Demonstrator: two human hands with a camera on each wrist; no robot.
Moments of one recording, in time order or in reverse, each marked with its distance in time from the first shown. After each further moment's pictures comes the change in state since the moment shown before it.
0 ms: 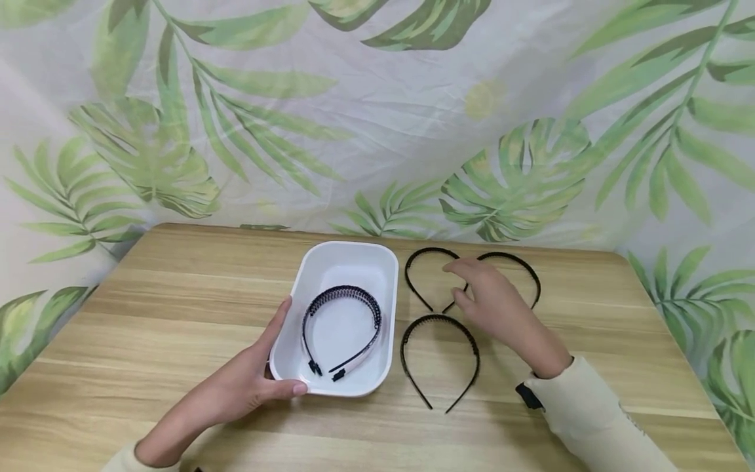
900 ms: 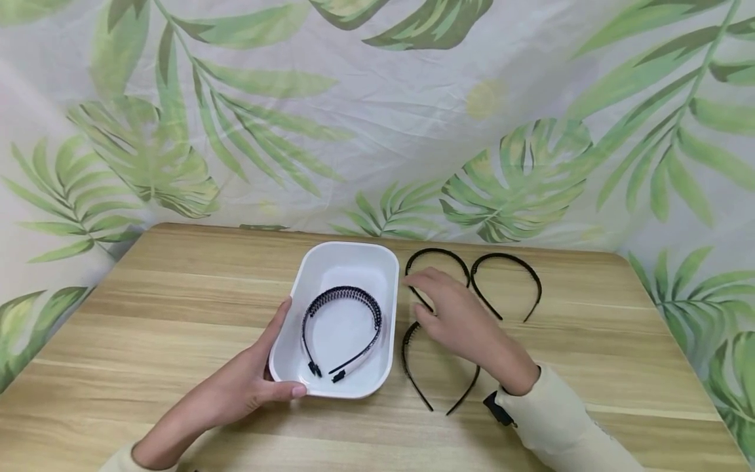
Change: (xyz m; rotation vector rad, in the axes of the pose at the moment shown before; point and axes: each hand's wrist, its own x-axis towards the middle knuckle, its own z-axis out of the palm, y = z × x) left_hand 0.000 0.000 0.001 -0.014 0.000 -0.015; right_hand 0.005 -0.047 0.023 0.183 0.019 -0.110
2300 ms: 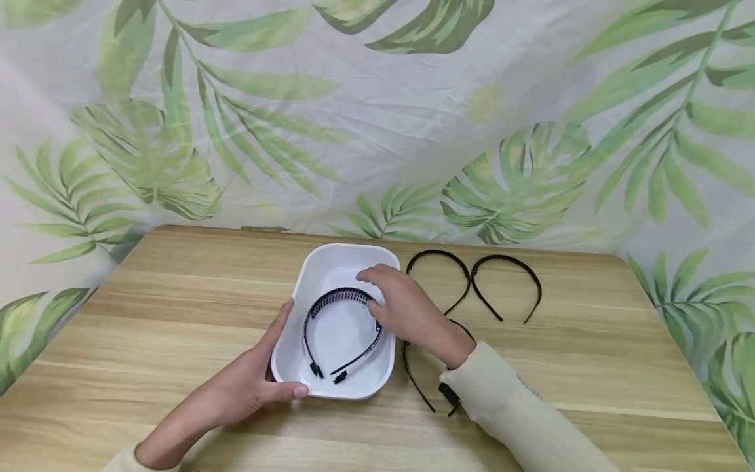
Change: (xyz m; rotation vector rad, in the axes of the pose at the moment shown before) left_hand -0.001 -0.003 -0.001 -0.048 -0.011 0.009; right_hand 0.050 -0.018 0.050 0.048 -0.054 -0.033
